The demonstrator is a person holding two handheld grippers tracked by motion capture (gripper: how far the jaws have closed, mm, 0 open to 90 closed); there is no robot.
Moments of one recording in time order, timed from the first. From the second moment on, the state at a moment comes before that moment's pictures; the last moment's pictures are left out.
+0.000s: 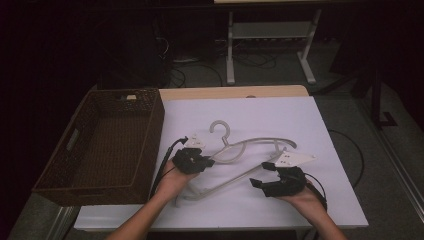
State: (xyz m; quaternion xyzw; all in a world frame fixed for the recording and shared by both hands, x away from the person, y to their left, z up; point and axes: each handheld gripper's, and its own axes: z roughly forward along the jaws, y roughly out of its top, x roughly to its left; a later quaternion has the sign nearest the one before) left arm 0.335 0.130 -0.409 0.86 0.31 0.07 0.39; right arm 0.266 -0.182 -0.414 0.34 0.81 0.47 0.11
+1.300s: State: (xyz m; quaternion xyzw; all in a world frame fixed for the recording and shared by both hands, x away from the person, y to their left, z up) left arm 0.372 0.203 -0.296 0.83 0.36 0.10 0.41; right arm 0.259 -0.197 -0.413 0.33 0.80 0.49 0.13
